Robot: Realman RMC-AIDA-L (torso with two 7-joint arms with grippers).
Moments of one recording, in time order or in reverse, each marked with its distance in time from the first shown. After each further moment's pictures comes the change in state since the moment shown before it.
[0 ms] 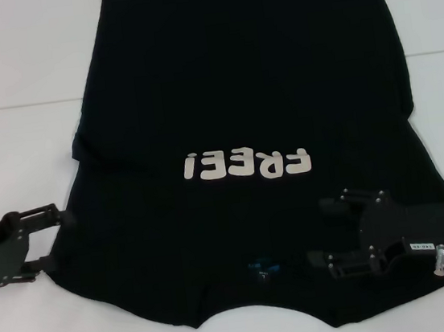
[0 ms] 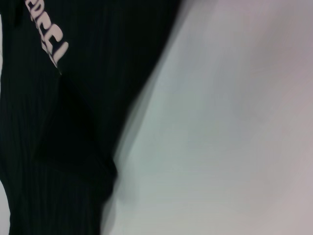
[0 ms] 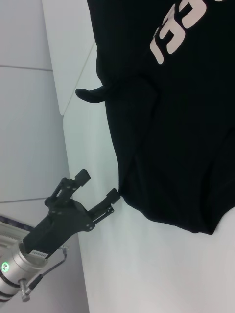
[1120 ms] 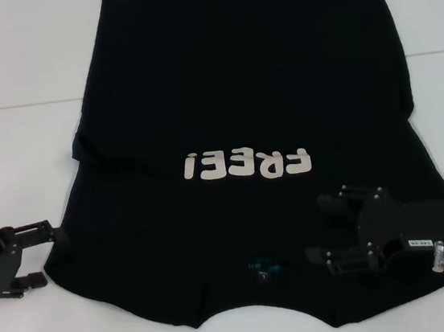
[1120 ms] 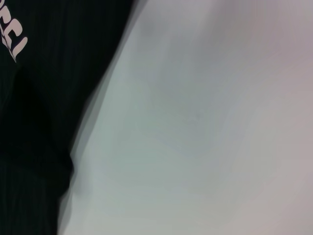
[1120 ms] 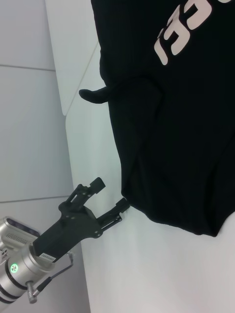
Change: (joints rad) left arm 0.007 0.003 0.018 0.012 0.064 -0.038 -0.036; right arm 0.007 0.000 0.000 -0.003 0.003 0.000 0.000
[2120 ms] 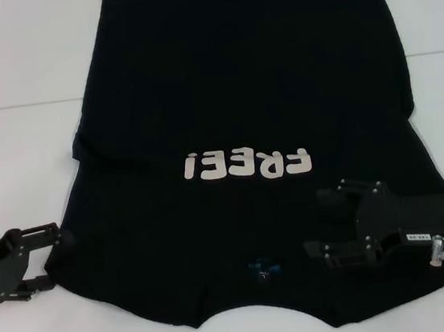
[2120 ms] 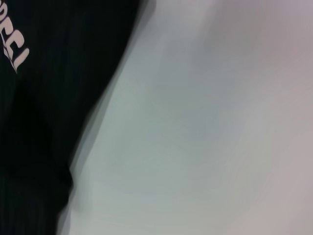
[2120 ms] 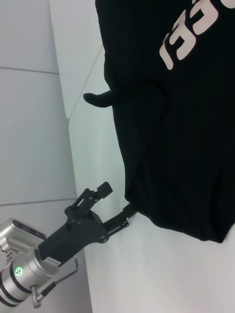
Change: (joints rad) left arm -0.013 0.003 -0.001 -0.026 0.010 0.010 -0.003; right arm 0.008 -0.001 0.002 0.000 0.010 0.006 0.000
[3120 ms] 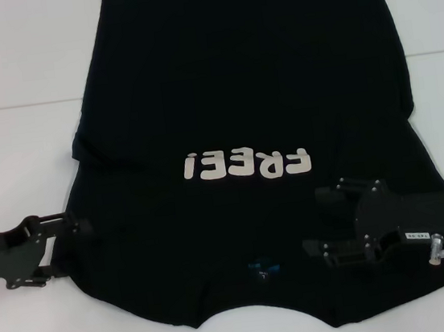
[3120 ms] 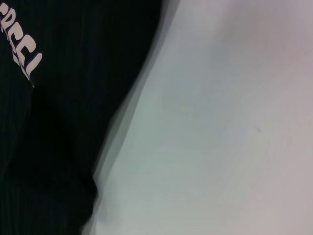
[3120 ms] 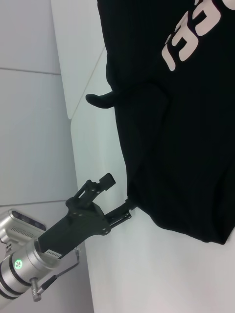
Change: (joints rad) left arm -0.046 -0.016 0.007 0.000 0.017 -0.010 0.000; right arm 0.003 0.000 0.000 0.000 0.002 0.000 0.000
